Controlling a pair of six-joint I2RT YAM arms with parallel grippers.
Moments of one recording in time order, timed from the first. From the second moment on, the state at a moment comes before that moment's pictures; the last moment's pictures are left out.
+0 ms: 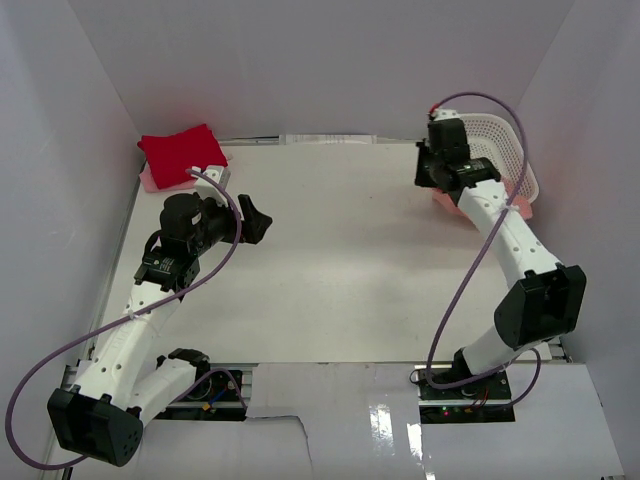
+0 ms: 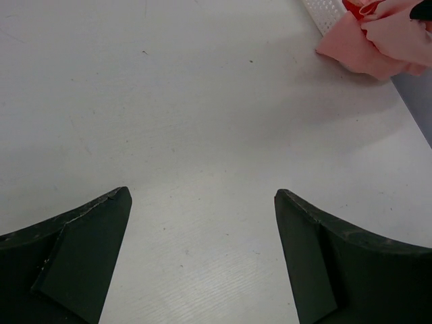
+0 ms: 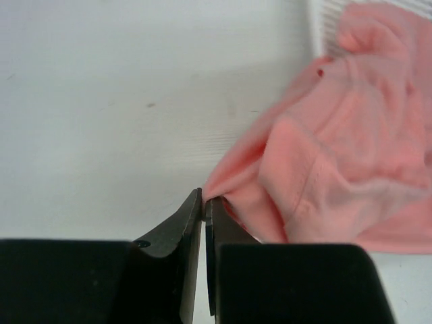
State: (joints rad) left arm -0.27 0.94 0.88 -0.25 0.27 -0.26; right arm 0.25 1.55 1.49 -0.61 0.20 0.22
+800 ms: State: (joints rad) left arm -0.27 0.86 0.88 -0.25 0.11 -0.26; right arm 0.76 1.28 1.88 -0.90 -0.06 0.08
